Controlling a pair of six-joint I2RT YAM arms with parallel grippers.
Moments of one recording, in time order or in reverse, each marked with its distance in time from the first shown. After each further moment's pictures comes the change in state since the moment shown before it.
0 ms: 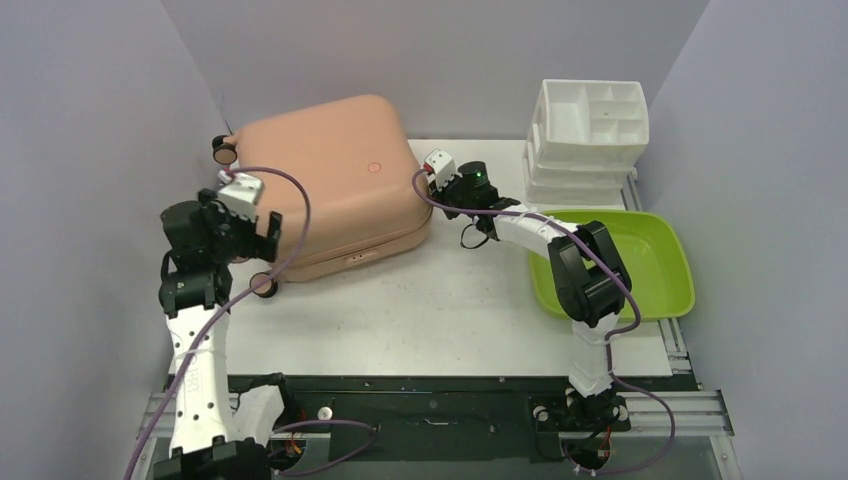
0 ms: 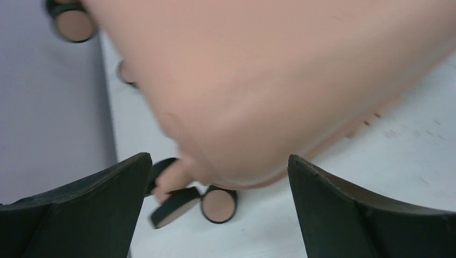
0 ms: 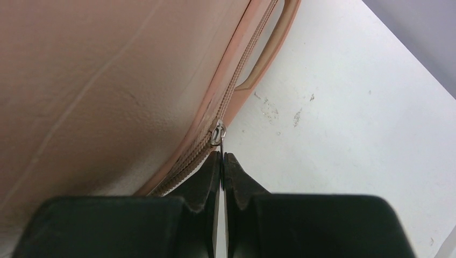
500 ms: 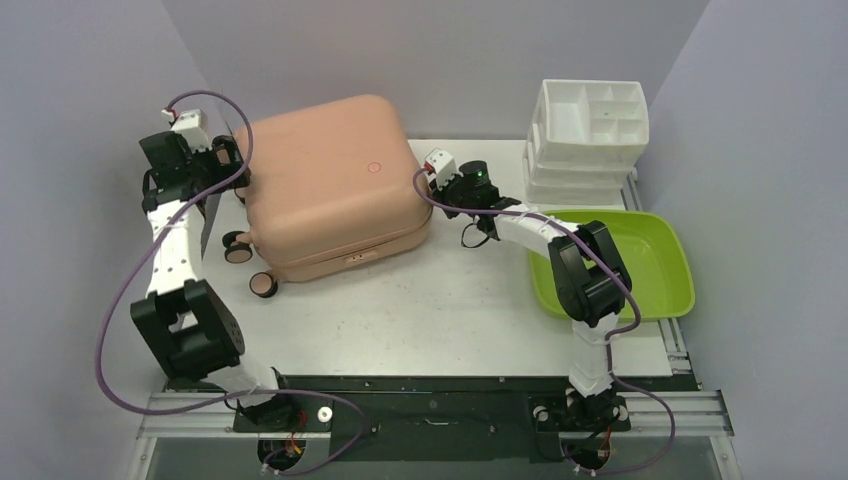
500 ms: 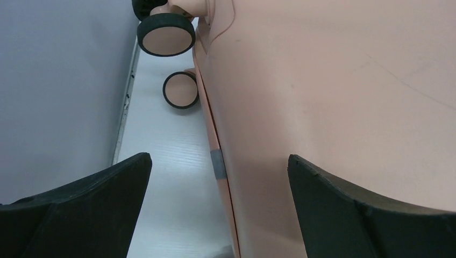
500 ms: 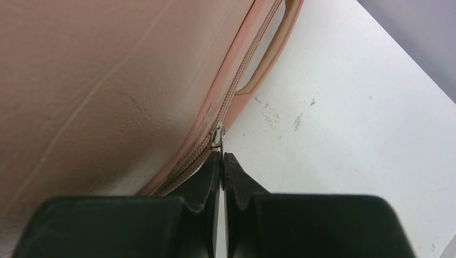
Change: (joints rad) left arm 0.197 0.630 0.418 0.215 -0.101 -0.408; right arm -0.005 0.000 0.000 0.012 -0.025 0.001
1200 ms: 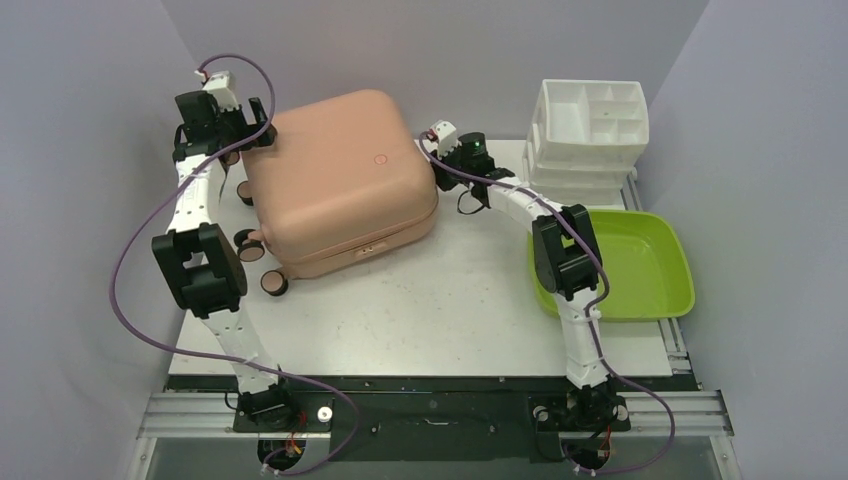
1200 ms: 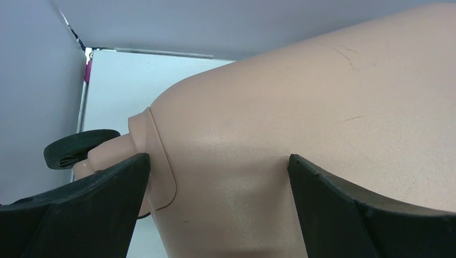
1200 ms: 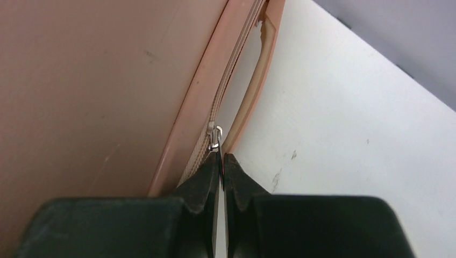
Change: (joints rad) left arm -0.132 0.503 0.497 0.035 0.030 -0.097; right arm -0.078 0.272 0.419 -0.150 -0.115 0.119
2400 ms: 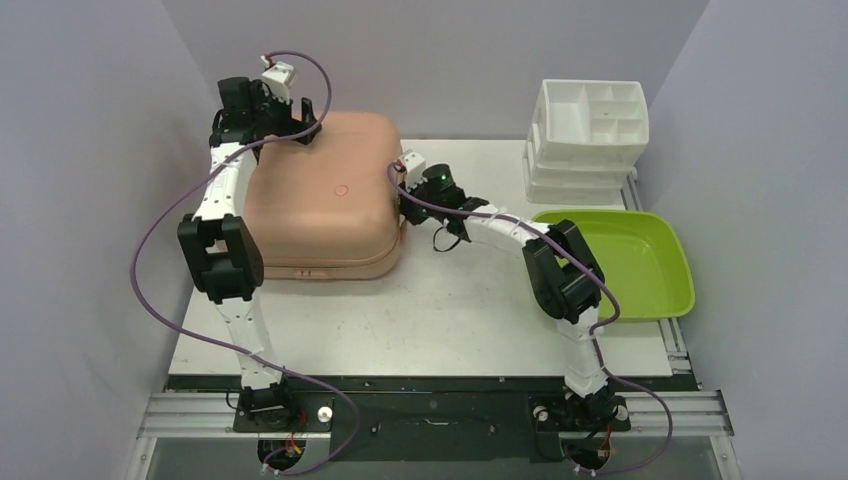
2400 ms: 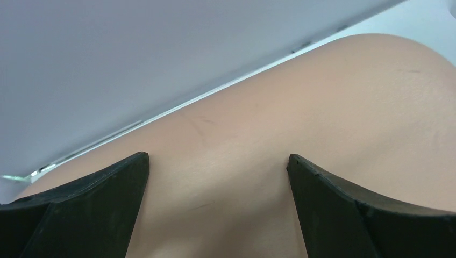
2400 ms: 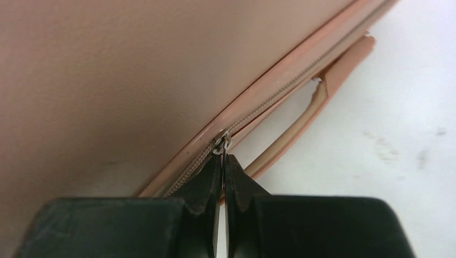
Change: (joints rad) left arm -0.140 0.132 0.173 -0.002 0.198 0.285; right arm 0.205 -0.142 -0.233 0.090 0.111 0.169
